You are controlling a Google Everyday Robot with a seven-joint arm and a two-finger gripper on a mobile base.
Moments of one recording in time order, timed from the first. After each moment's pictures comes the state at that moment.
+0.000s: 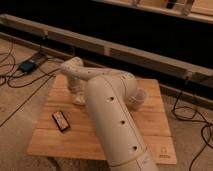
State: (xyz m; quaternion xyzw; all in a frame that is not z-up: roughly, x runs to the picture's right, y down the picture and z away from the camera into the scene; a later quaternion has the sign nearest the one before) arm -0.187 0.066 0.944 -0.36 0.09 0.29 0.88
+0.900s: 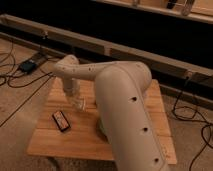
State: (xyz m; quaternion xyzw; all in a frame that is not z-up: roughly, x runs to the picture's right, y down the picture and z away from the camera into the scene) arm -0.169 0.082 0.851 -0.33 0.12 0.34 0.87
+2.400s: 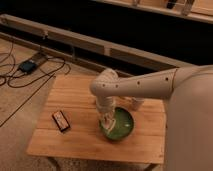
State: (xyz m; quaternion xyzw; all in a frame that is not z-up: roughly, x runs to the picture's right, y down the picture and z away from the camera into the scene) arm 0.013 0.159 0.770 -0.27 0.22 0.57 0.74
